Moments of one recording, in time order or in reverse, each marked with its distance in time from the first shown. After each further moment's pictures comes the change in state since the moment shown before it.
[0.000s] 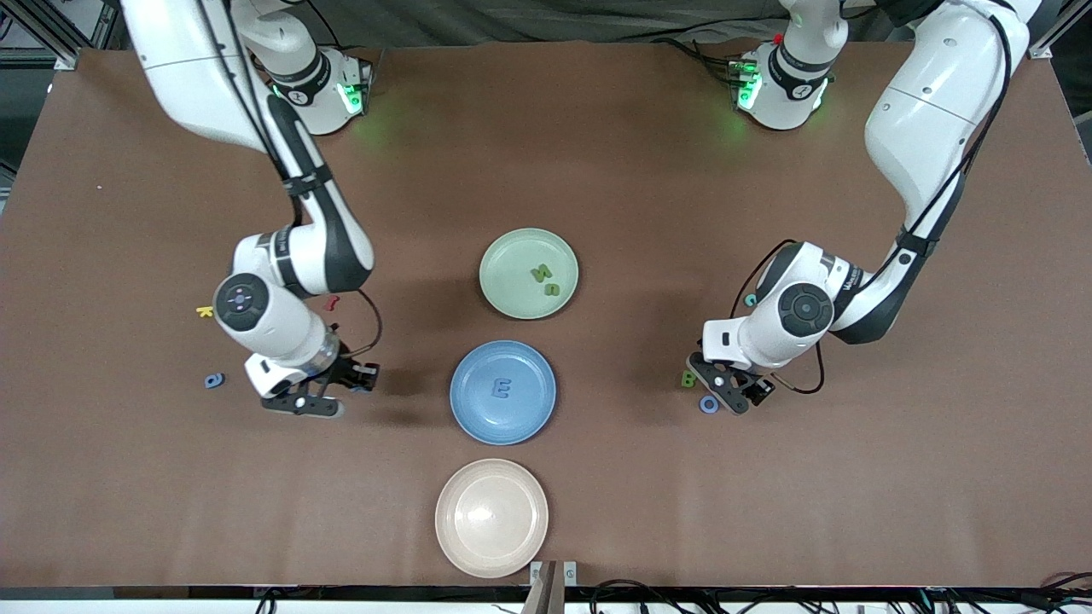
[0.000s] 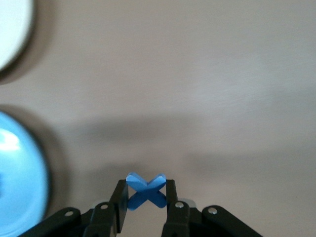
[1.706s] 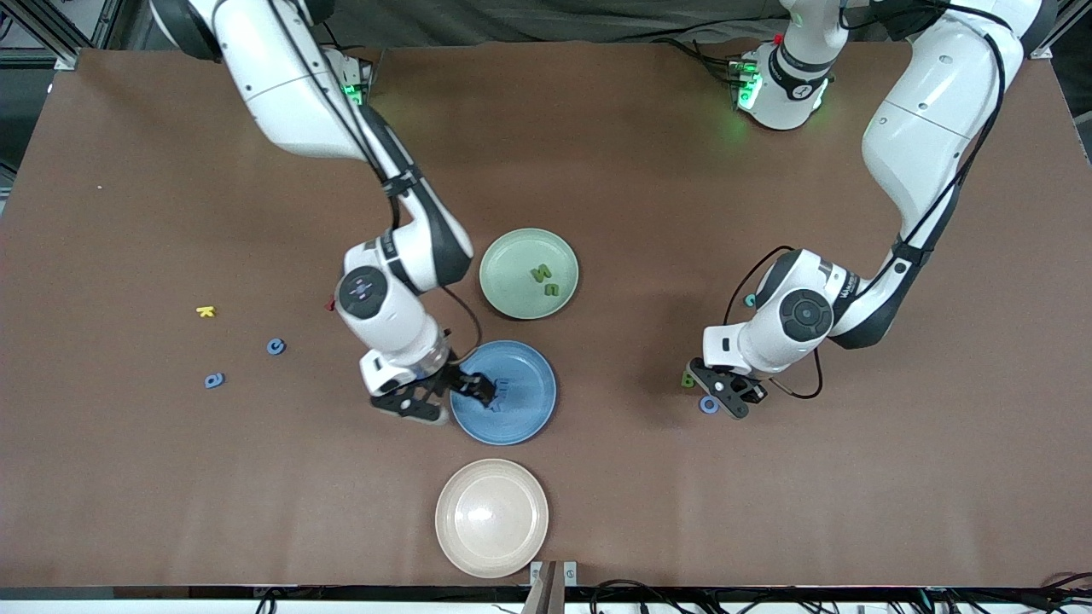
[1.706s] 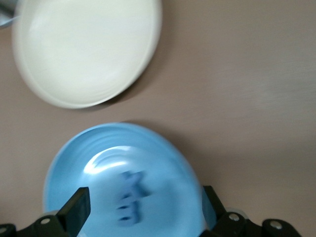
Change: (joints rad) left arm -0.001 0.037 0.011 0.011 0.001 0.046 -0.003; right arm 0.112 0.185 0.069 0.251 0.066 0.098 0.302
